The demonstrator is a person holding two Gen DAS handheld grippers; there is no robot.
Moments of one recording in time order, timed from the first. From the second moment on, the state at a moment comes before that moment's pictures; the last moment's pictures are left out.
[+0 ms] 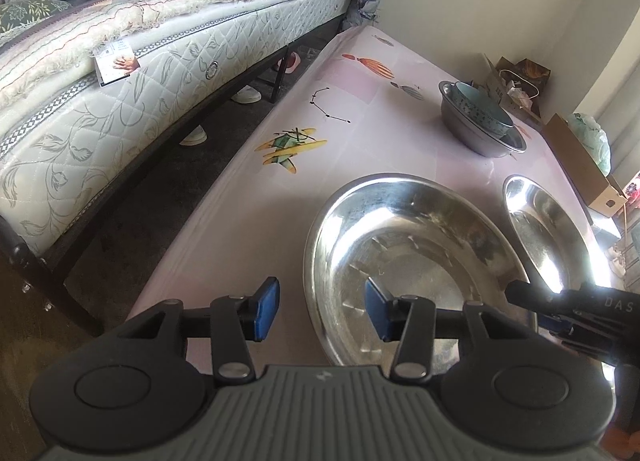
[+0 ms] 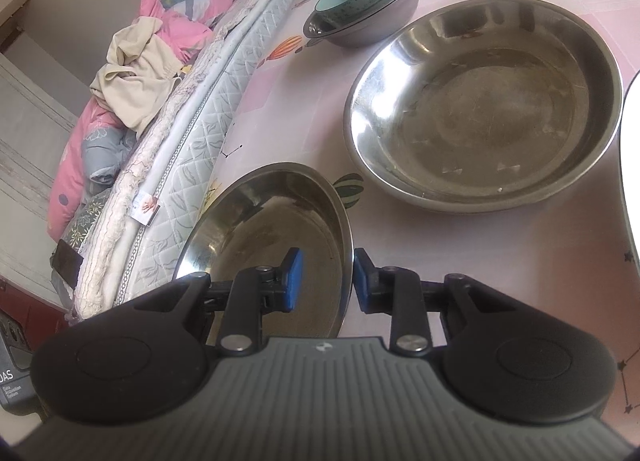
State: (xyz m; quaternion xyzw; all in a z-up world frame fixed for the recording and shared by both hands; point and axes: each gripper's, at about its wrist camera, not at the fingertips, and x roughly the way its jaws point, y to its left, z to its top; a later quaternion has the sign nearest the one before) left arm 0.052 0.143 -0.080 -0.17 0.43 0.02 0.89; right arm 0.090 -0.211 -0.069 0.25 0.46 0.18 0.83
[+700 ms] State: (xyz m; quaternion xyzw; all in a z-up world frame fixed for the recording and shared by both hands) left arm 0.058 0.141 -0.082 -0.17 0.44 0.00 0.88; right arm 0.097 -0.205 -0.071 0.25 0.47 0.17 0.83
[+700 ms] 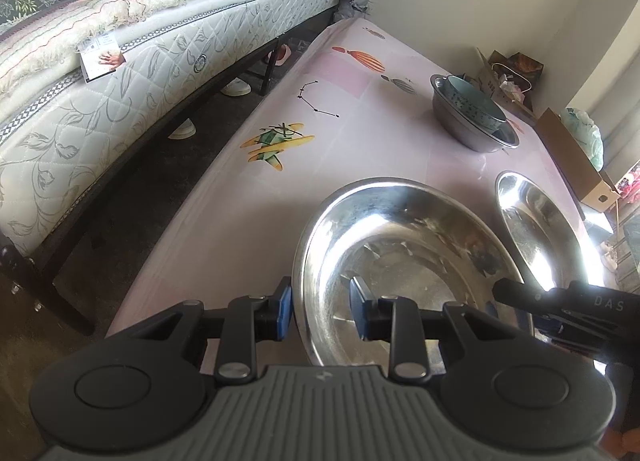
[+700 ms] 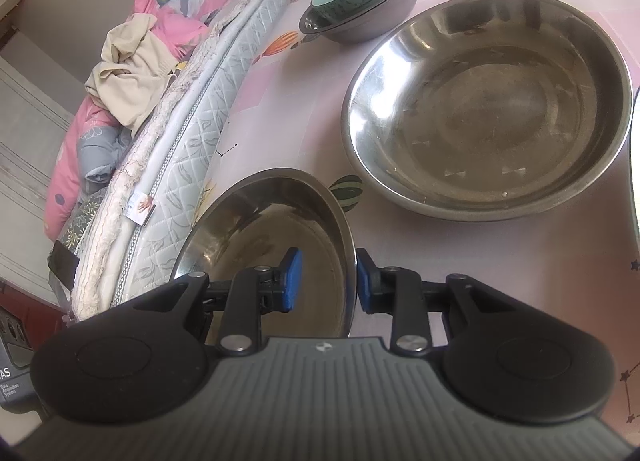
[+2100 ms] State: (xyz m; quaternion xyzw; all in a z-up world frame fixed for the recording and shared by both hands) left arm 0.041 0.125 -0.084 -0.13 0.44 0.01 0.89; right arm 0.065 -0.206 -0.066 0.17 0.46 0.17 0.86
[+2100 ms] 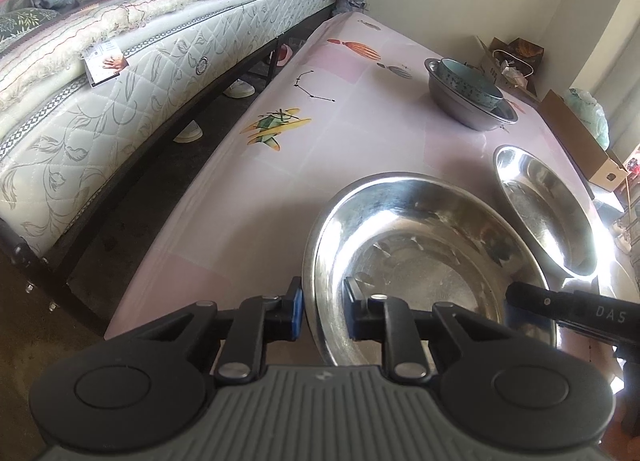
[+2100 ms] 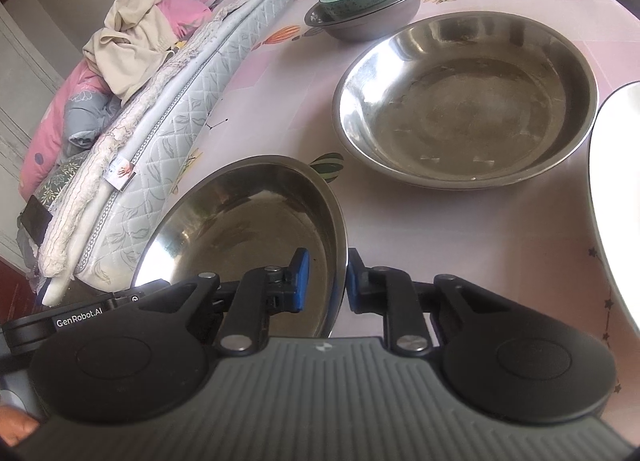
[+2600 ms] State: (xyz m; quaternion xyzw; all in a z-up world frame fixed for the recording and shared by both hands) left arm 0.045 0.109 -0.090 -0.10 0.45 0.01 0.89; right arm 0.062 -0.215 -0.072 0.17 0.46 0.16 0.86
